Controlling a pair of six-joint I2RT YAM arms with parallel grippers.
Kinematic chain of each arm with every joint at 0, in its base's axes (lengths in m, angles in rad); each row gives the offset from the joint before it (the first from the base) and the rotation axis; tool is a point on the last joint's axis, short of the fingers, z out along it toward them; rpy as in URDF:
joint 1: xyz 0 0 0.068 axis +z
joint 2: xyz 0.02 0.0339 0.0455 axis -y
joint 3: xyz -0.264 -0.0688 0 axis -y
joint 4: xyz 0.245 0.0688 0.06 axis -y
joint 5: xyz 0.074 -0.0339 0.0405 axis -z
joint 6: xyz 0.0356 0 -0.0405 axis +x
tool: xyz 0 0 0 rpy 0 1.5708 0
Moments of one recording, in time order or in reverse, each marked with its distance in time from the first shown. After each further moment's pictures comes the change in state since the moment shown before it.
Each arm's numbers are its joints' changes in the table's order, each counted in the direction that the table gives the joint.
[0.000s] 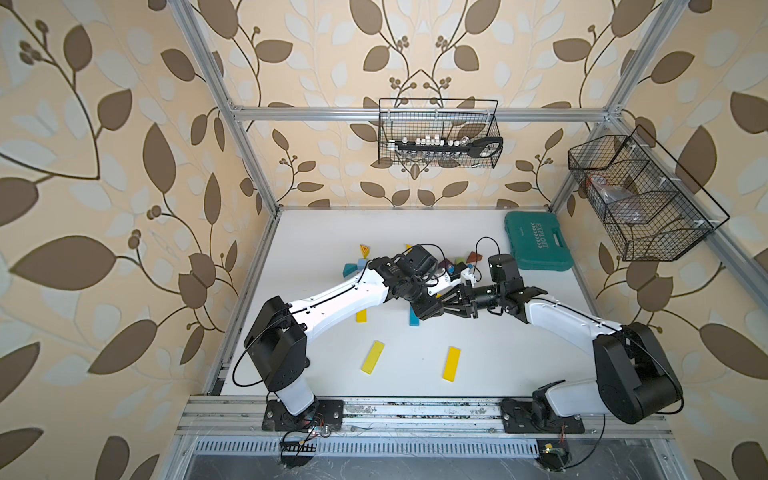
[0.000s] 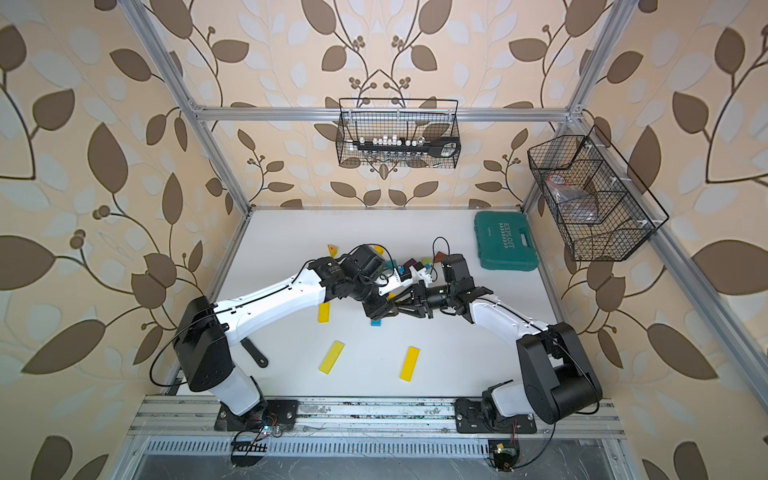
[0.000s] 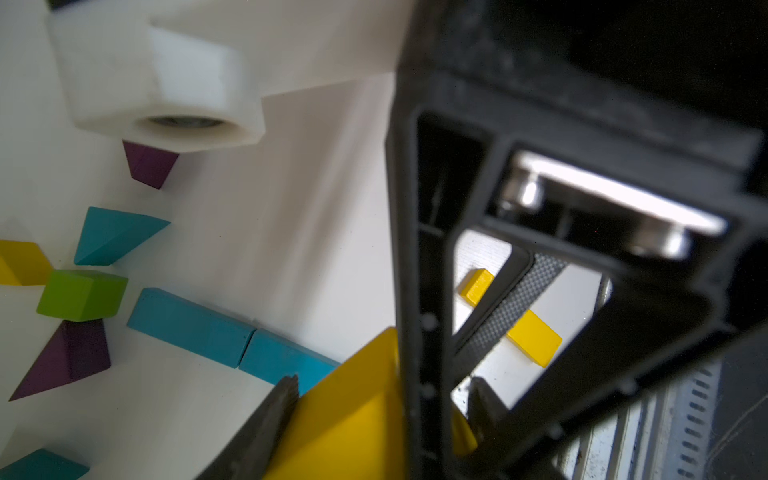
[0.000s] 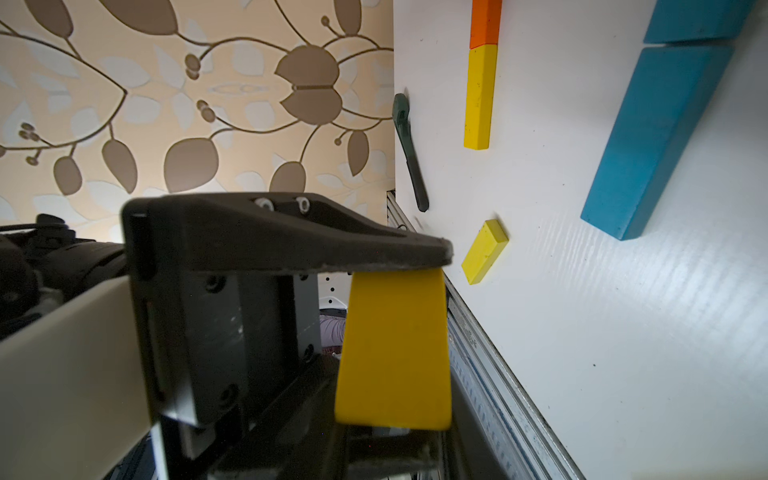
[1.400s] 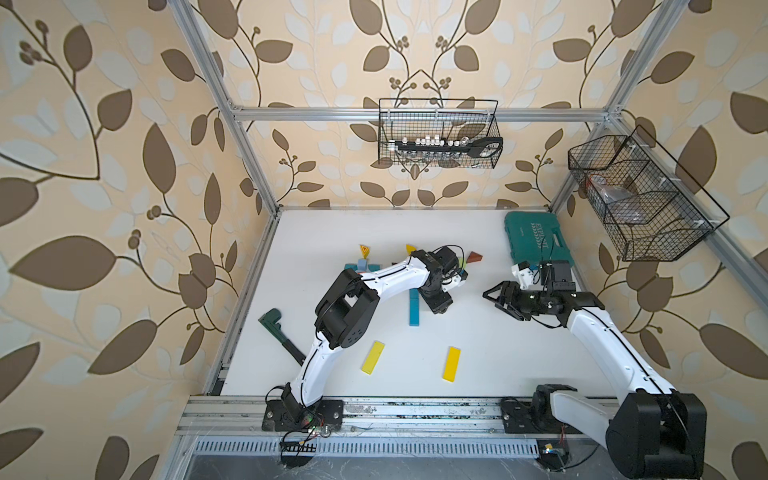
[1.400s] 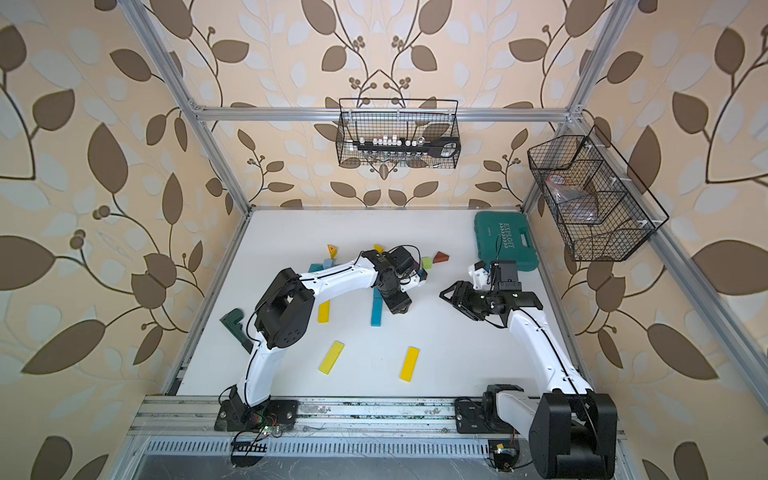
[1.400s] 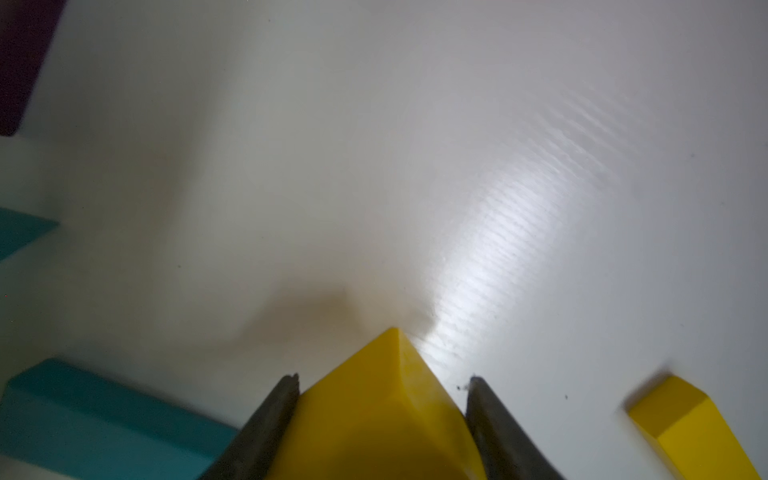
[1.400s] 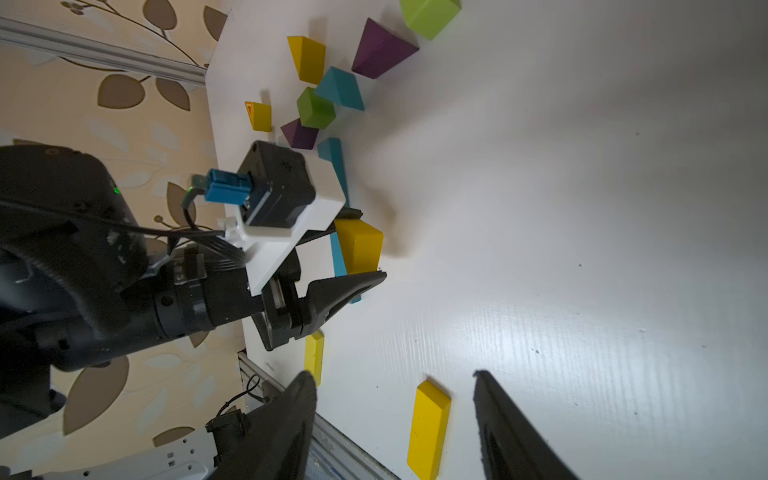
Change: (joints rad) left arm 0.008 -0.548 0.393 -0.129 -0.128 -0.057; right arm -0.359 0.289 0.037 -0.617 0.530 -0.386
